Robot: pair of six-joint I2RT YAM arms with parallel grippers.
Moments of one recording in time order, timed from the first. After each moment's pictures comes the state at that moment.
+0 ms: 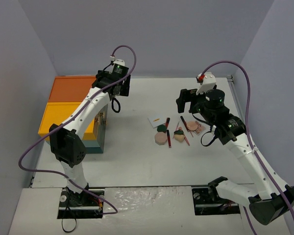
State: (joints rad) left arm -0.48 1.83 1.86 -0.82 -0.52 -0.20; right arm 0.44 1.07 1.13 -0.38 0.11 0.16
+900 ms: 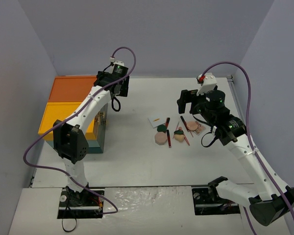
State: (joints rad) left arm -0.44 1.89 1.87 -0.81 -0.53 -0.19; right arm 0.44 1.05 1.13 -0.39 0.12 0.15
